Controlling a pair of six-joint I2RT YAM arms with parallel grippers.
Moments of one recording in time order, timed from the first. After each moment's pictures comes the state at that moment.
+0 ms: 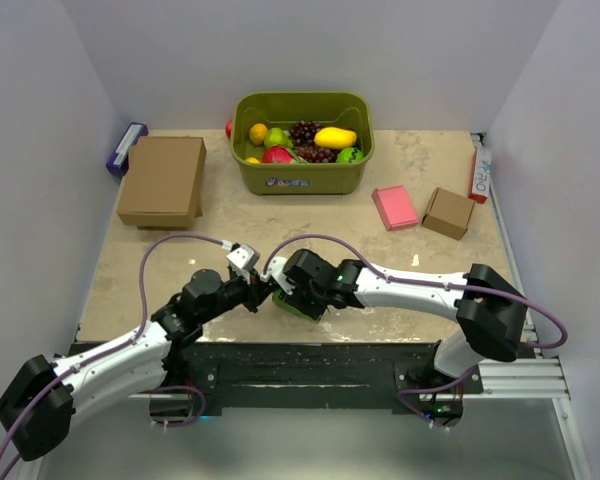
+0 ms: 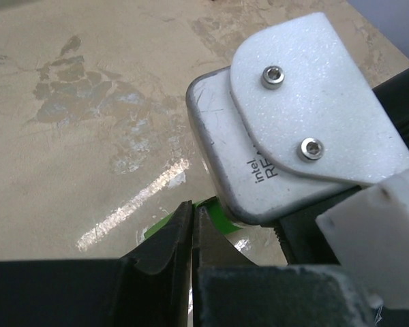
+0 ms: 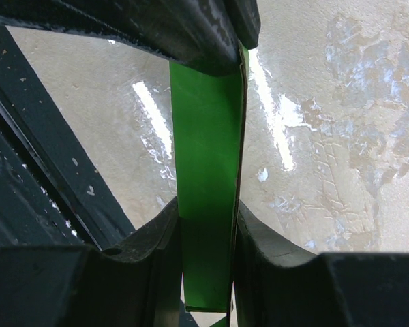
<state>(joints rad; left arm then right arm) -0.76 0.80 0.22 0.32 0.13 -0.30 1.10 1.56 1.01 -0.48 0.03 -0.06</state>
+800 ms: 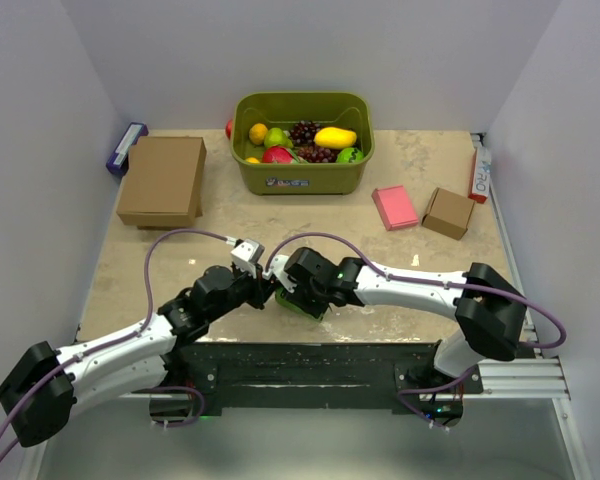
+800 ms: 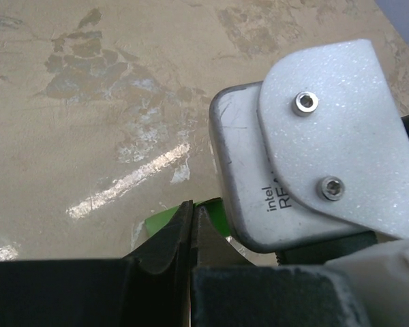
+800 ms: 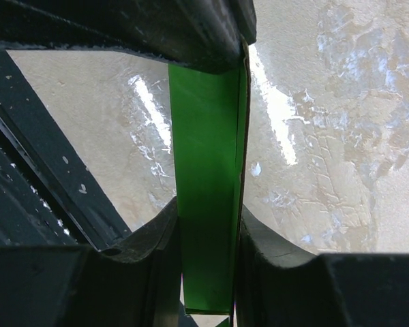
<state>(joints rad) -0.83 0.88 0.30 0.24 -0.02 -0.41 1.09 1.57 1.01 -0.50 0.03 -0.05</state>
